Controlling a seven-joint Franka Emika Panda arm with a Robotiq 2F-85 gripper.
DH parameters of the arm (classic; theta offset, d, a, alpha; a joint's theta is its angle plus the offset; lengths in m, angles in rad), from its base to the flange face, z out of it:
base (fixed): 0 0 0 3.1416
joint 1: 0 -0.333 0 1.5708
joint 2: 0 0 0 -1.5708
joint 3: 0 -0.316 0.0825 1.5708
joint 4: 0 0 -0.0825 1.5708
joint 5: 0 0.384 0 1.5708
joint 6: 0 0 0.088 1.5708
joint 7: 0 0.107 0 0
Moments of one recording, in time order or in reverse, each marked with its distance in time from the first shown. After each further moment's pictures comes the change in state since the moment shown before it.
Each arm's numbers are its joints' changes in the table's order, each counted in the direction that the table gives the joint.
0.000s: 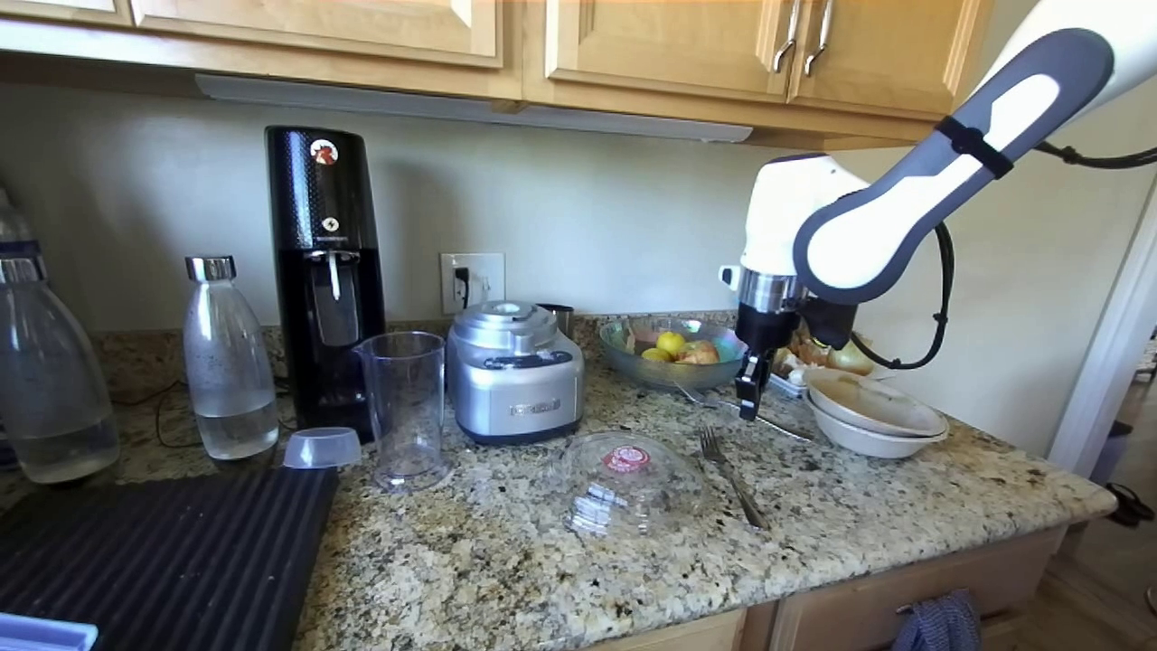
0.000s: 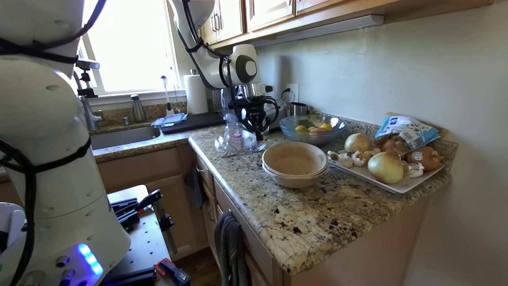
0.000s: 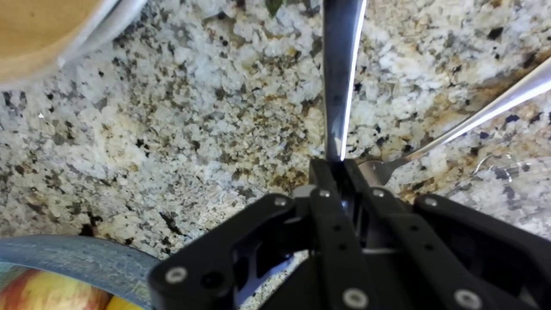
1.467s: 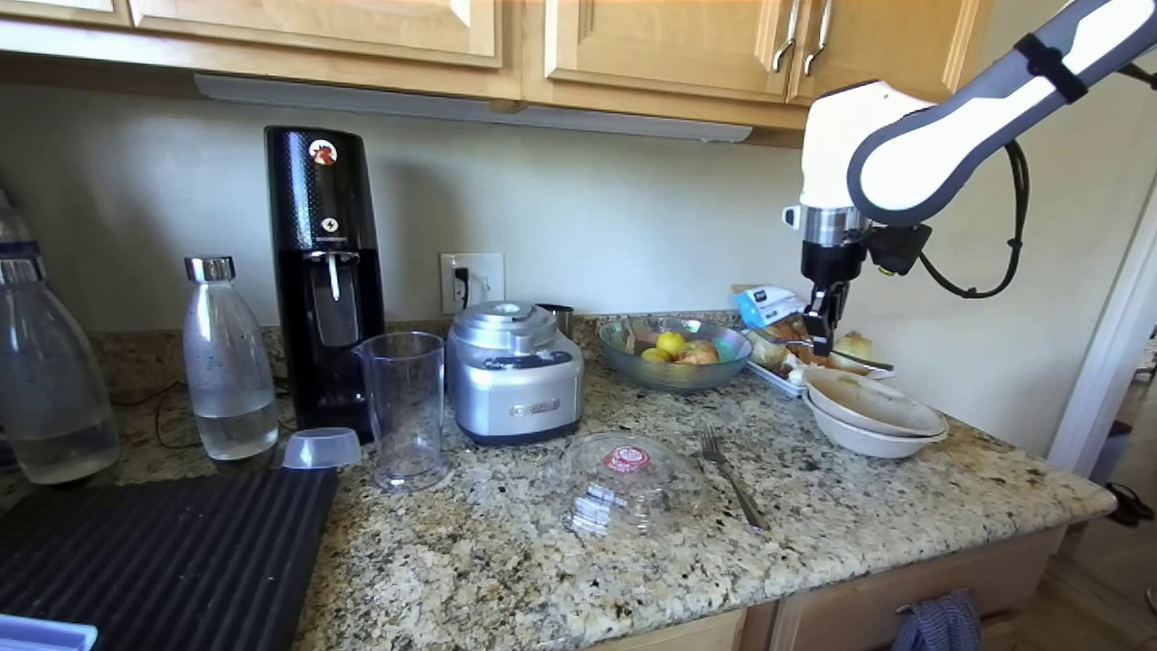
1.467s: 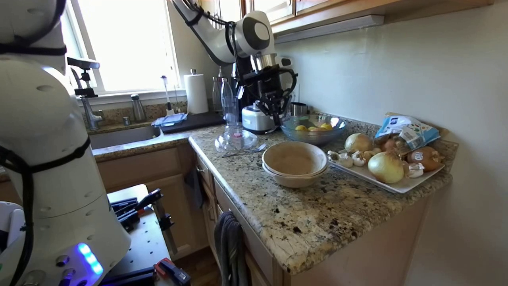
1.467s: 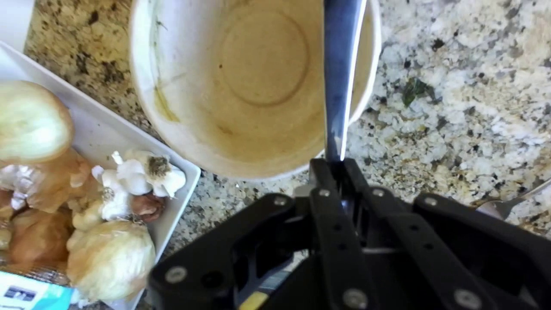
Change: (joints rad) arm 0.065 -0.206 0.086 0.033 -0.080 -0.231 0.032
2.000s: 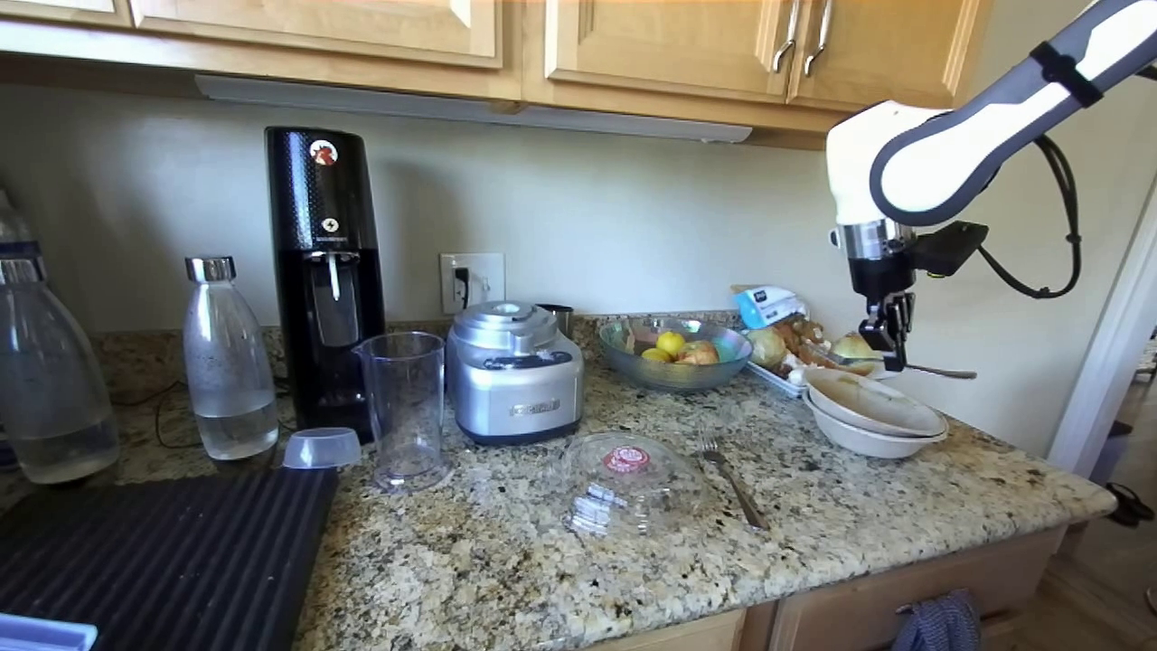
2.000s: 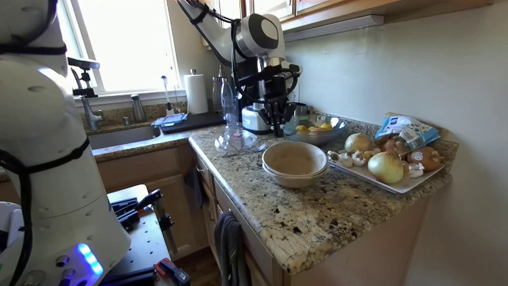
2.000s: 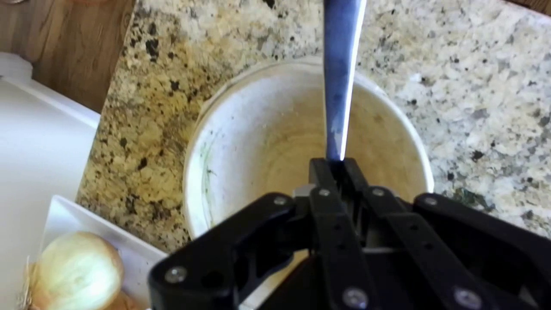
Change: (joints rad) arm 0.059 -0.018 0.025 0.028 -0.016 -0.210 0.068
